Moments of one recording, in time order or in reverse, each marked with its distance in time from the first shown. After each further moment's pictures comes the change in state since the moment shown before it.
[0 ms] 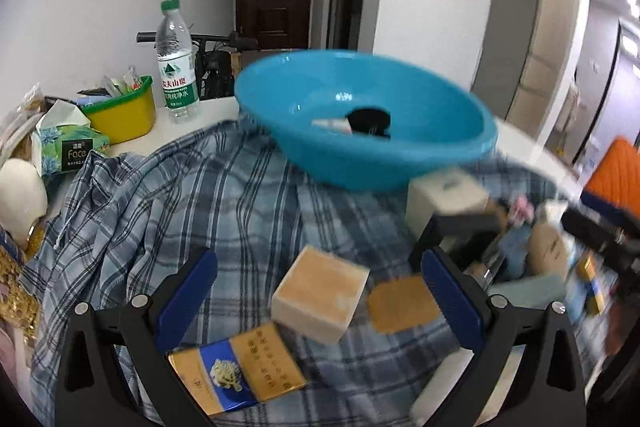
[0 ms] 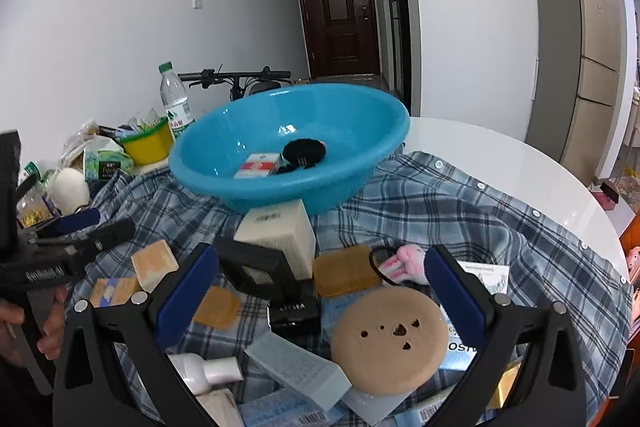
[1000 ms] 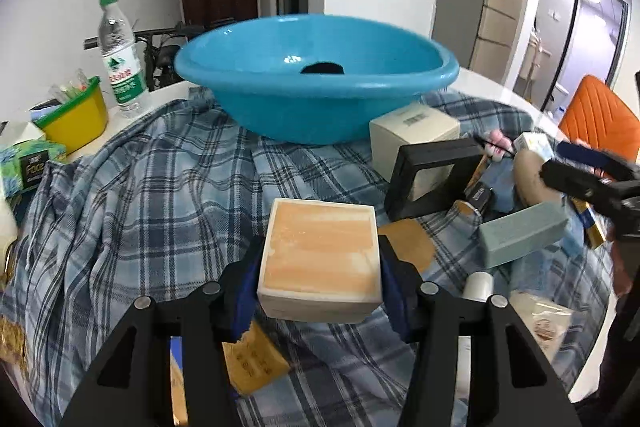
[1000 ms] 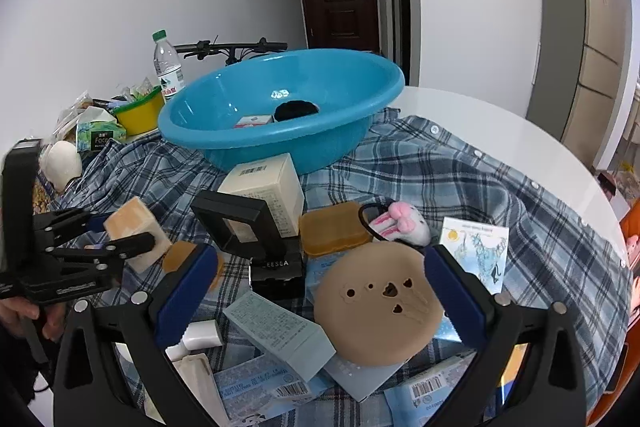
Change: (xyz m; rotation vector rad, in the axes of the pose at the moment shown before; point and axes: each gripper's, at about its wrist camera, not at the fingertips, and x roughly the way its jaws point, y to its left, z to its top) left arm 0.014 -0.014 -0.024 0.132 0.066 -0.108; right arm 0.013 -0.009 -0.021 0.008 0.097 -0.014
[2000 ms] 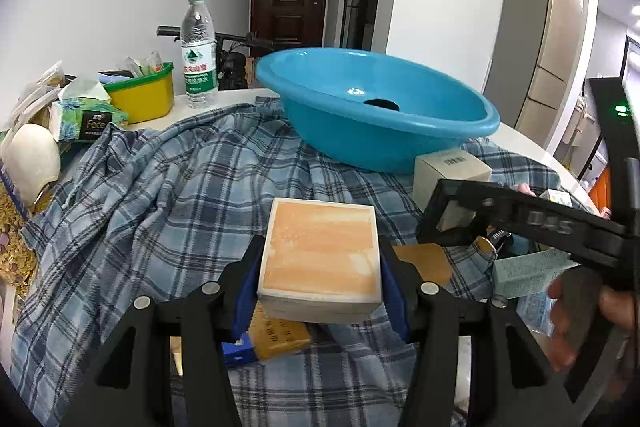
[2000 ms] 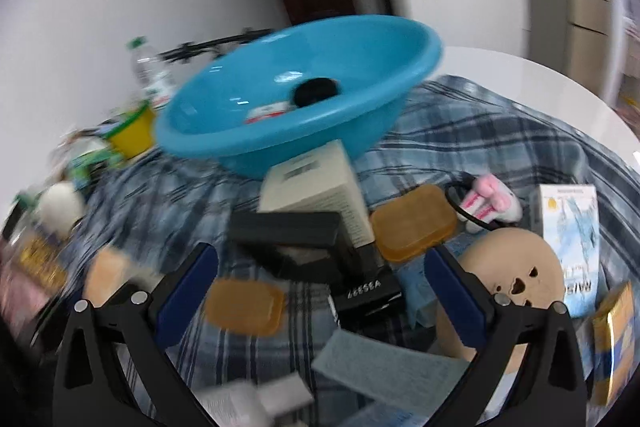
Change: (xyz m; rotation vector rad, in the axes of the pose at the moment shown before) left arm -0.033 0.016 -0.020 -0.202 -0.129 0.138; right arm 0.058 0.053 0.014 0.217 0.074 -0.057
